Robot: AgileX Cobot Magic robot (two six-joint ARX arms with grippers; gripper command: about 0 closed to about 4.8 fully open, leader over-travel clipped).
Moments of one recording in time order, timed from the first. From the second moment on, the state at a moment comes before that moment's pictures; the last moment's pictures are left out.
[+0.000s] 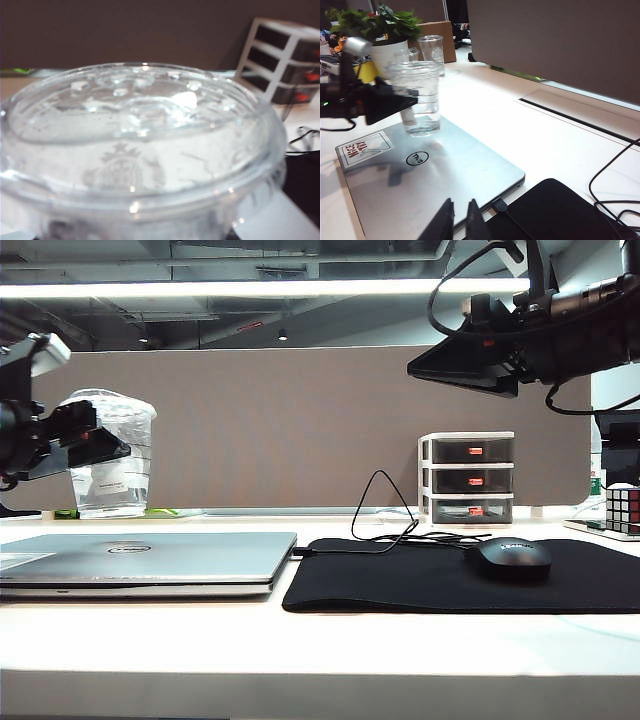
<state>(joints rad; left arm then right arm) 0.02 1.75 0.59 1.13 0.47 -0.10 0.27 1.44 0.56 0.85 -0.58 0.02</state>
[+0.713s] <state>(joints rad) -0.01 1.75 0.49 1.24 0.49 -0.09 0.27 1.44 0.56 0.85 -0.61 0.02</state>
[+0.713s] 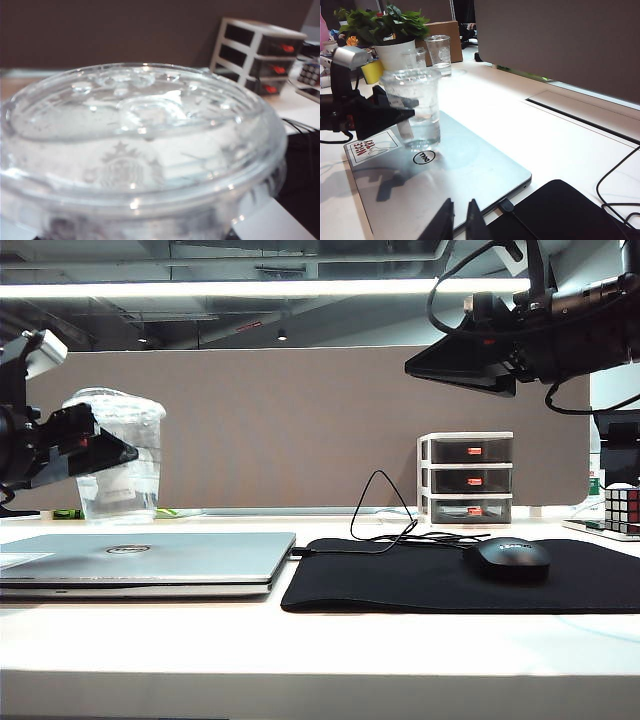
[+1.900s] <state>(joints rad) -0.01 1.86 0.44 1.40 0.53 -0.05 0.27 1.44 0.56 0.85 -0.65 0.03</state>
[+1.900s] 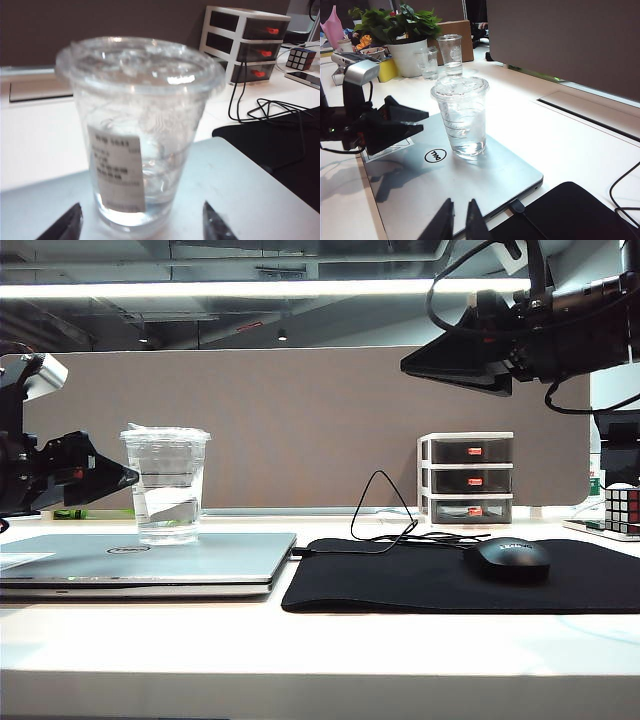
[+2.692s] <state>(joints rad) 0.00 1.05 0.22 0.94 0.43 -0.18 0.27 1.41 0.56 0.83 -0.64 0.05</state>
